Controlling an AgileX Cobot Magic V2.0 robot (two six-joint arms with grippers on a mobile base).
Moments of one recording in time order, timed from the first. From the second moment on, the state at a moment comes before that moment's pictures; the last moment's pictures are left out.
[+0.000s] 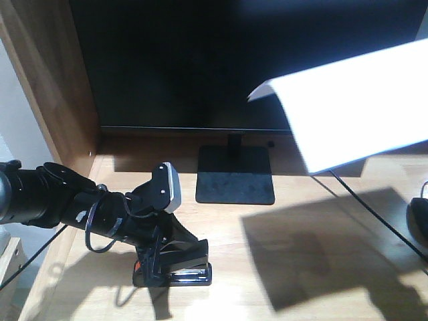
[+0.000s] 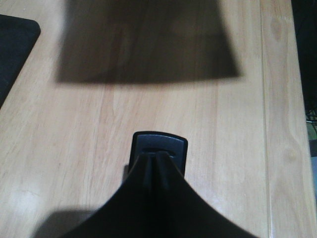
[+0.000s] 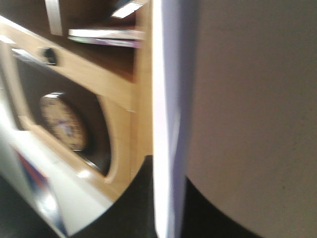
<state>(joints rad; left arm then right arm) -0.36 1.80 -0.92 -1.30 0.76 2.01 0.02 1.01 -0.38 -0.30 -1.16 1.61</state>
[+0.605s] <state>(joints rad) -0.36 1.80 -0.92 -1.30 0.76 2.01 0.02 1.38 -0.39 -0.70 -1.15 1.68</state>
